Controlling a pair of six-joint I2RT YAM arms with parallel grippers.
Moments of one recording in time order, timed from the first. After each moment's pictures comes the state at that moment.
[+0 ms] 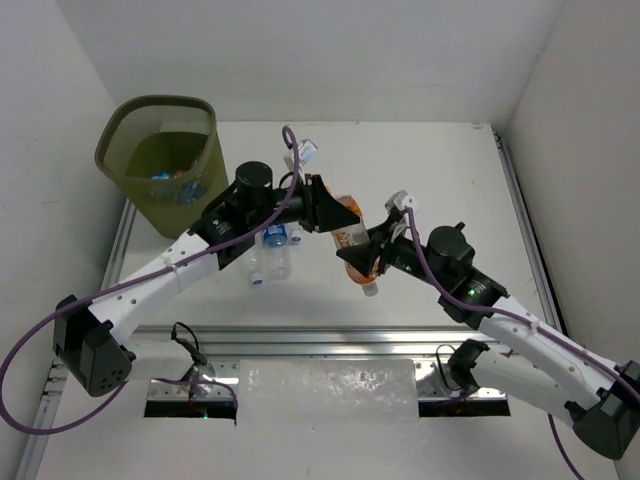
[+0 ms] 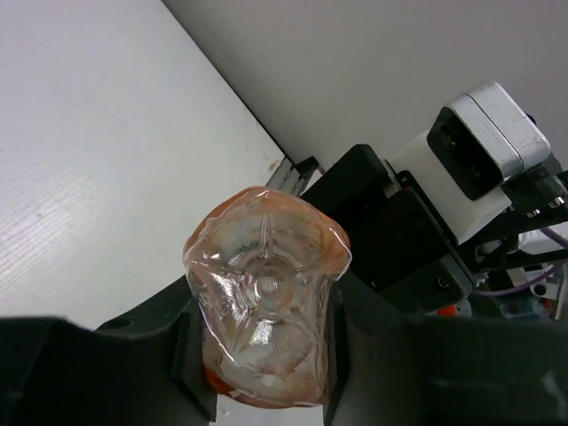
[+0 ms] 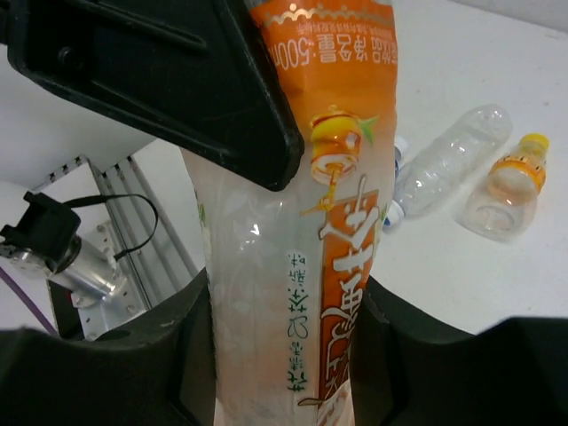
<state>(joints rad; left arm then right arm) -0.66 1.27 1.12 -0.02 0.53 -0.72 0.73 0.85 0.62 0.16 -0.25 0.23</state>
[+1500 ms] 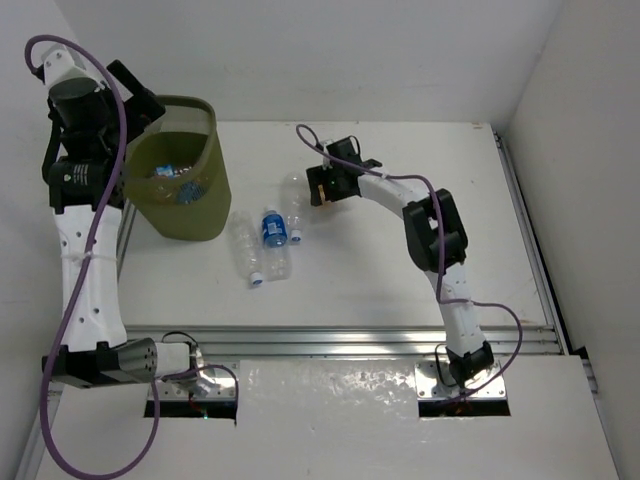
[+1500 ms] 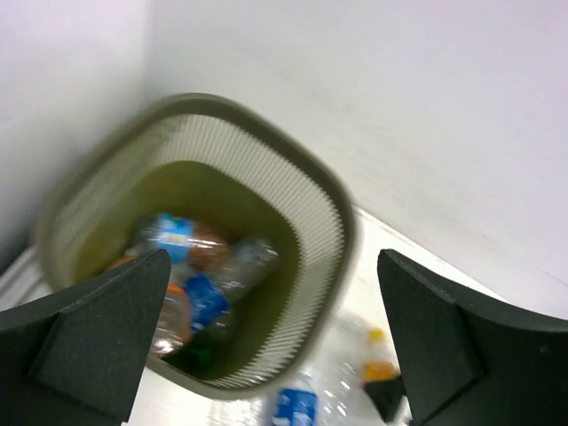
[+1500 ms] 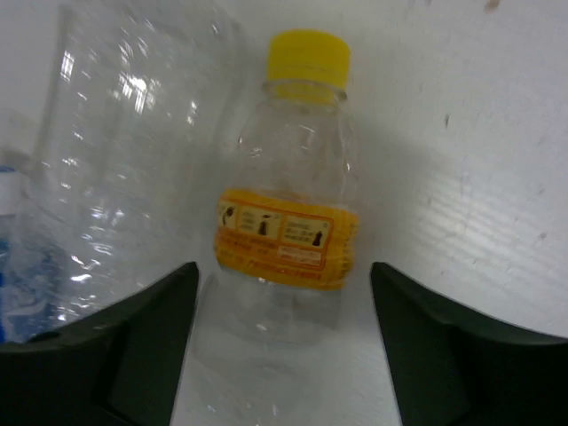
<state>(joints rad) 0.14 1.30 1.76 -0.67 -0.23 -0.46 0.49 2.36 1.89 -0.37 -0.10 0.15</state>
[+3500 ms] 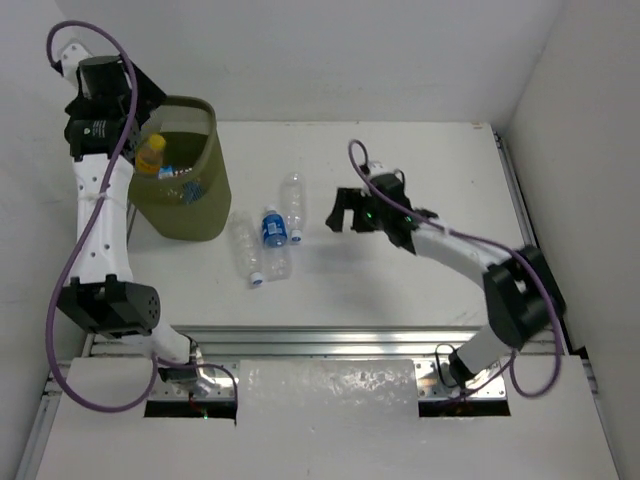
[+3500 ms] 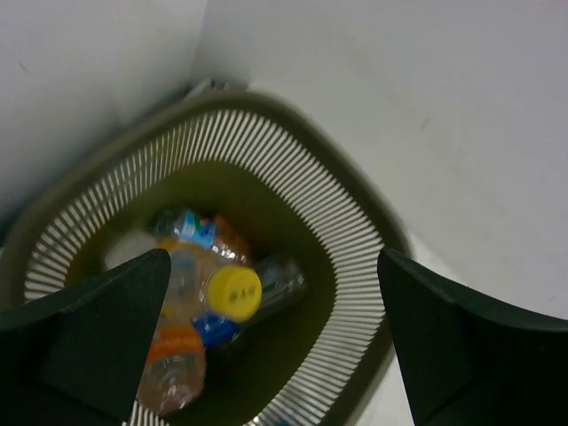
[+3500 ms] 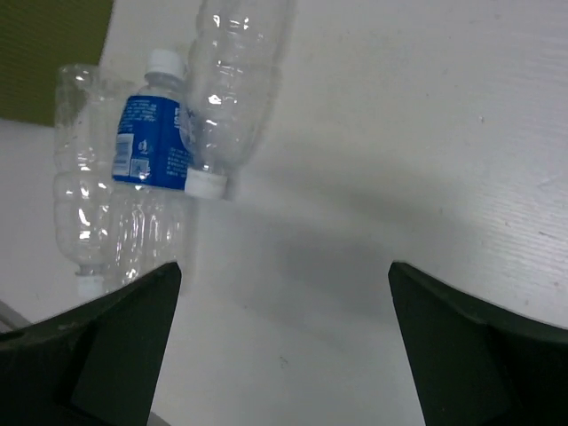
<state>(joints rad) 0.15 1.56 1.96 -0.72 -0.36 -0.57 0.52 1.50 0.88 0.01 -0.08 0.46</state>
